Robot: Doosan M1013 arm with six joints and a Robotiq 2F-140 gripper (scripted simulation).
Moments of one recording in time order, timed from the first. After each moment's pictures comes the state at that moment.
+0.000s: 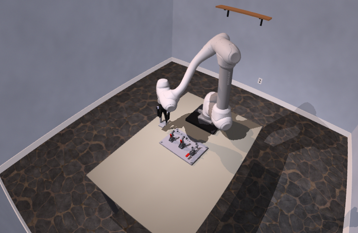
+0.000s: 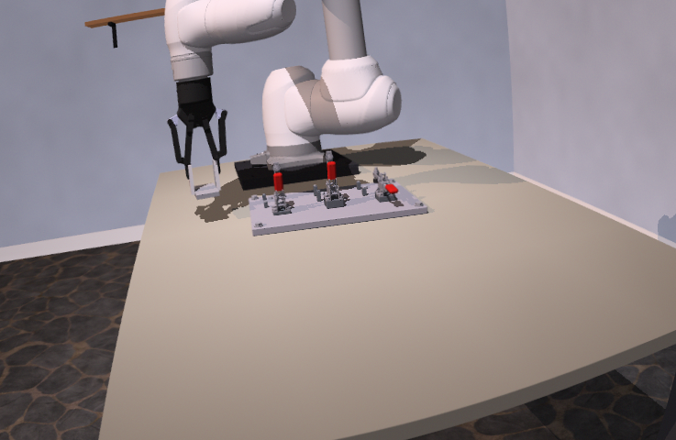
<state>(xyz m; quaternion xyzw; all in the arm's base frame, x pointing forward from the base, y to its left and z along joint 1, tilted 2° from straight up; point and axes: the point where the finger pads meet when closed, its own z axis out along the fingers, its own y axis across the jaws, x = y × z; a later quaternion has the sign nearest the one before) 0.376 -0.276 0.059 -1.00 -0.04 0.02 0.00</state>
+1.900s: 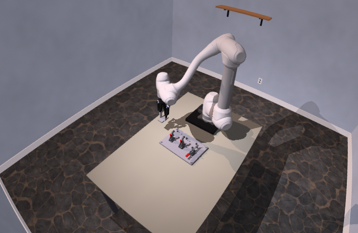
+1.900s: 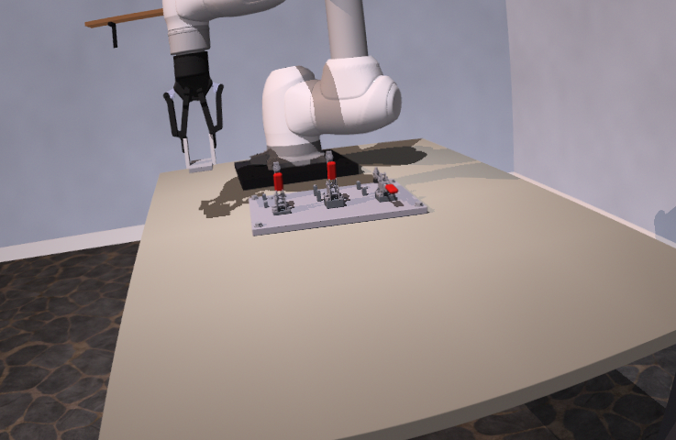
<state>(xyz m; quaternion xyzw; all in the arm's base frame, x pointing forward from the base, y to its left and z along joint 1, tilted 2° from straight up) 0.377 -0.278 0.117 -1.00 0.04 0.02 0.00</state>
